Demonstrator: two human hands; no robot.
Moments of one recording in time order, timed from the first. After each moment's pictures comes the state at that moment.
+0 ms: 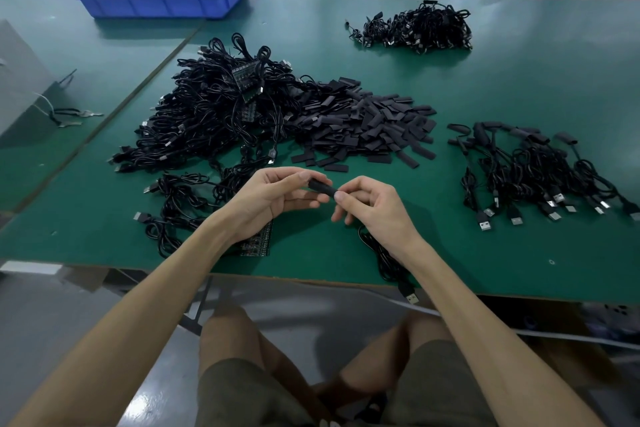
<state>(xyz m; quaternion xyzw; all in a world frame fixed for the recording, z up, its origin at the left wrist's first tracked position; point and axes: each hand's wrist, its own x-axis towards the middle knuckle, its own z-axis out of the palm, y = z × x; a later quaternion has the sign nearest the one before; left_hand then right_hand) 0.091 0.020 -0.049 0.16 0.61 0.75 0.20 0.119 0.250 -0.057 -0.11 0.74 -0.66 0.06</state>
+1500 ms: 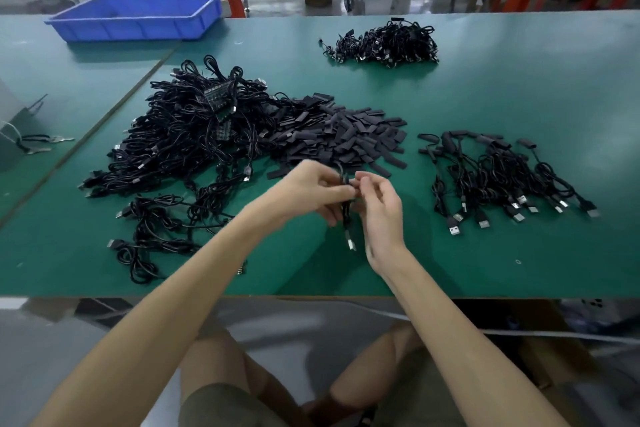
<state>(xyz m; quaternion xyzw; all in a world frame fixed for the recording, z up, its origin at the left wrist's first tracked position) 0.083 0.117 0.010 0.13 0.82 0.52 0.18 0.108 0.258 -0.059 0.11 0.60 -0.79 -0.09</state>
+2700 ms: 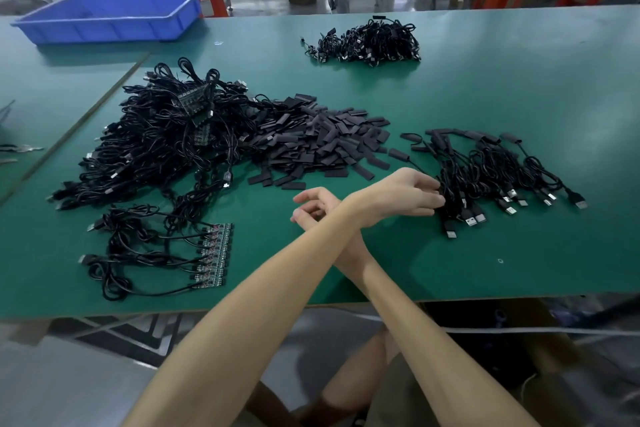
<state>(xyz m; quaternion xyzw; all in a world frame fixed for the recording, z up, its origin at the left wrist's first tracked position) 0.069 0.263 -0.004 0.19 0.76 0.54 0.32 0.119 0.242 -0.061 -0.05 0.75 -0.66 0.03</state>
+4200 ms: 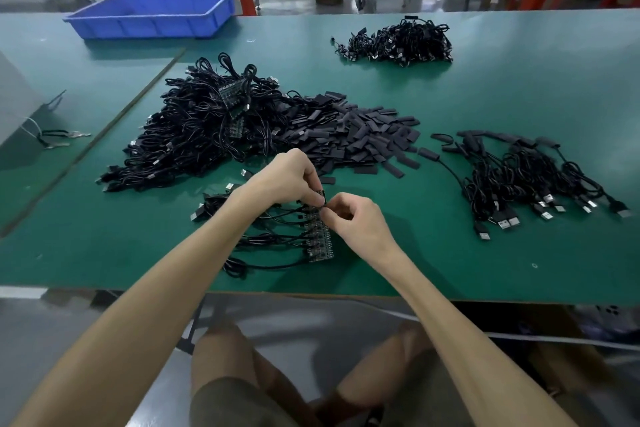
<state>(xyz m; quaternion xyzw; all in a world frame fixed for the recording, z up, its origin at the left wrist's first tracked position) 0.057 0.078 0.021 0.10 0.95 0.26 0.14 0.115 0.242 -0.059 -0.07 0.85 -0.53 0.02</state>
